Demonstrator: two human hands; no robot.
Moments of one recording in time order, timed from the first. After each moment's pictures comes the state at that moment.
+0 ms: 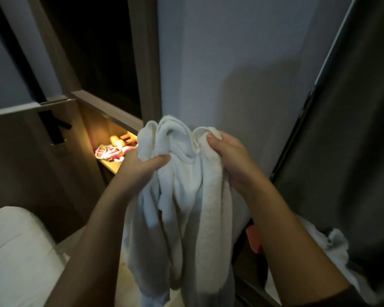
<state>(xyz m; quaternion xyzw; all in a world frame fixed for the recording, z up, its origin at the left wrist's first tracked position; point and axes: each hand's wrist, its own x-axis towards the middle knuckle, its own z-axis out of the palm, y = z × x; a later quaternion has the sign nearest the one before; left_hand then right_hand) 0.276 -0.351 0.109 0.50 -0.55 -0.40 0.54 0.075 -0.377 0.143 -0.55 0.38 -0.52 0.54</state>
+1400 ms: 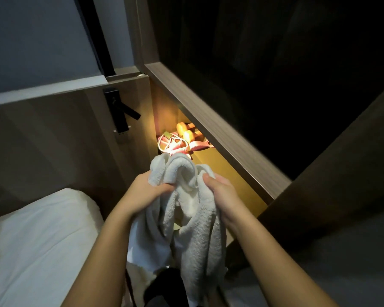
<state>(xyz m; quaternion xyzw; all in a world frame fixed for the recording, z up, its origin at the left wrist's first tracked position) 0.614 -0.589 -0.030 0.67 -0.44 -0.40 0.44 0.418 -0.663 -0.020 -0.48 0.43 -0.25 0.72</state>
